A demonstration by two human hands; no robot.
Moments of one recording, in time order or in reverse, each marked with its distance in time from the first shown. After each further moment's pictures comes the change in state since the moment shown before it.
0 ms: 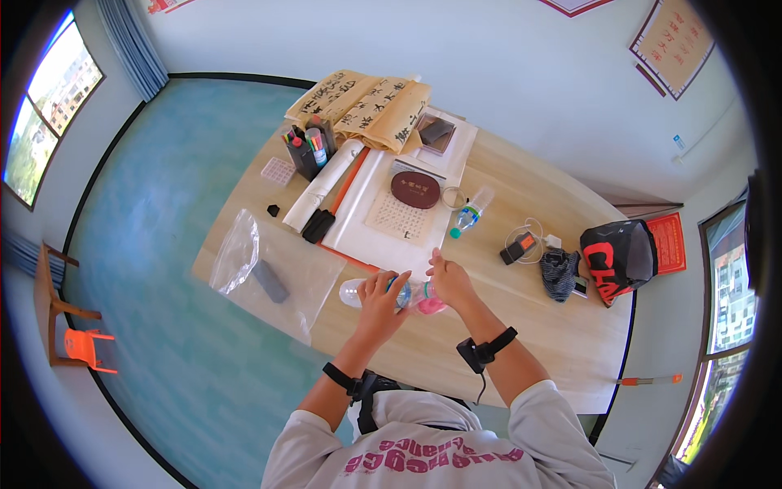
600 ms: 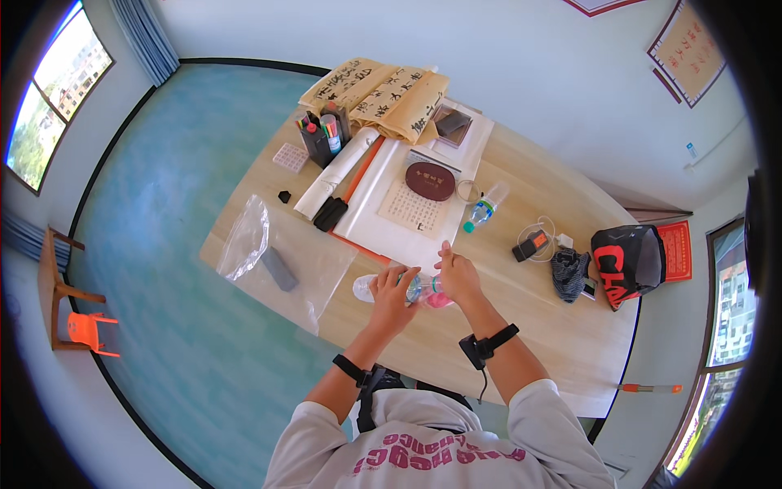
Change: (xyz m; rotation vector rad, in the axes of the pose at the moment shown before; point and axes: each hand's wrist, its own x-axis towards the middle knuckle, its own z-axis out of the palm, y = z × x) left_hand -0.005 -0.009 0.013 -0.066 0.011 -0.071; right_hand 0.009 0.004 0.015 0.011 0.082 0.005
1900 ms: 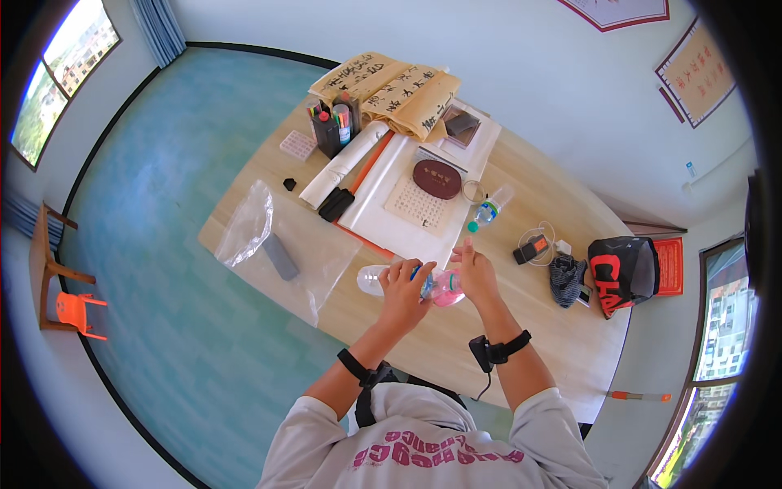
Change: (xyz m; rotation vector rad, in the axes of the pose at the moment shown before) left_hand -0.002 0.016 -0.010 0.008 0.045 0.031; right_hand -0.010 0.001 -0.008 0.097 0.094 -0.040
